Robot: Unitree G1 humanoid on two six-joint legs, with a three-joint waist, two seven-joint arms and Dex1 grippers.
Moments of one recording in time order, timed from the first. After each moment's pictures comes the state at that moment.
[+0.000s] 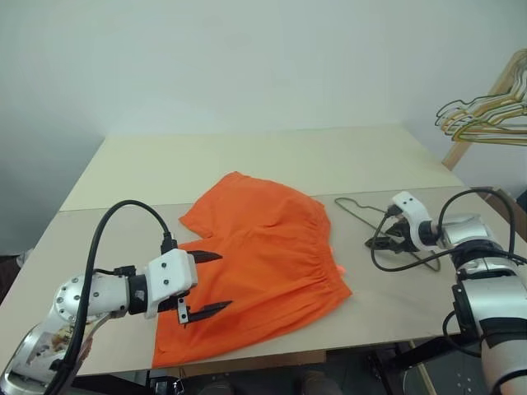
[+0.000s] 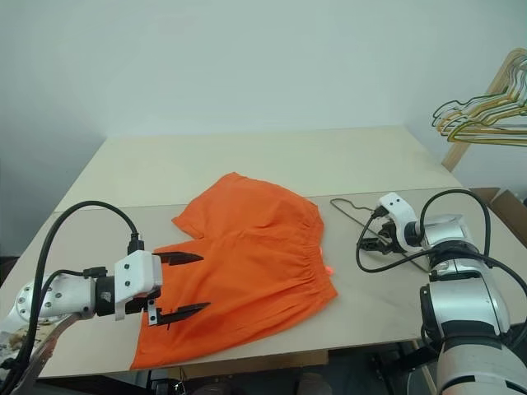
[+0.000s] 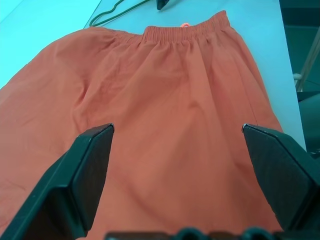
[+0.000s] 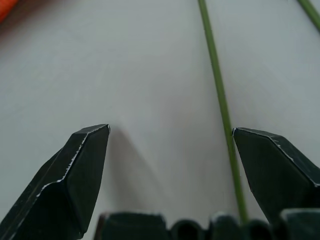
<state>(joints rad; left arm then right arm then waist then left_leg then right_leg) 0.11 0.84 0.10 -0.69 -0.34 0.41 -0.97 -0.94 -0.69 0.15 1.21 -0.08 0.31 1.03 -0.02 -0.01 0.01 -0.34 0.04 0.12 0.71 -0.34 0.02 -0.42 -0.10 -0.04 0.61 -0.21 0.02</state>
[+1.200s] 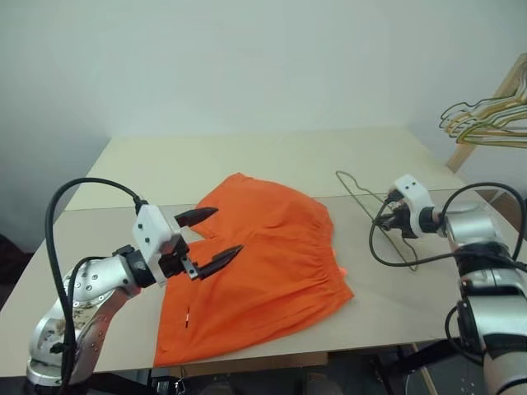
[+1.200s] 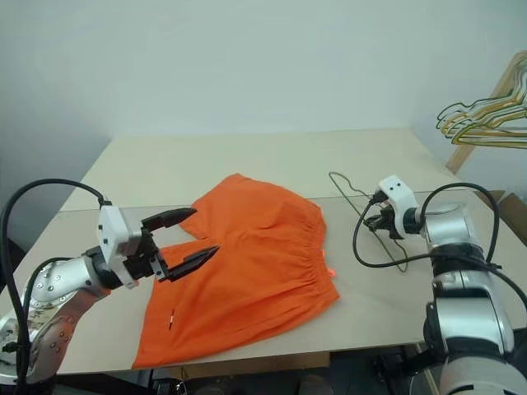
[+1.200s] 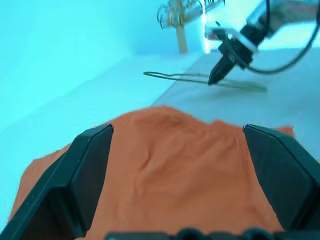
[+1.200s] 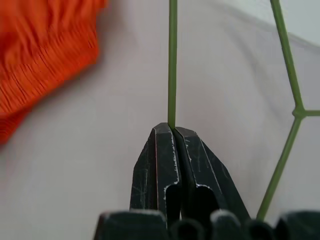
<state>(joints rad) -0.05 0.56 0.19 -0.65 -0.62 0.55 -0.71 -0.69 -0.68 -0.04 0.44 -0.02 0.65 0.90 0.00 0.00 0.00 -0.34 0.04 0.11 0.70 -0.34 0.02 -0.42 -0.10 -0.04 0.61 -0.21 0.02</state>
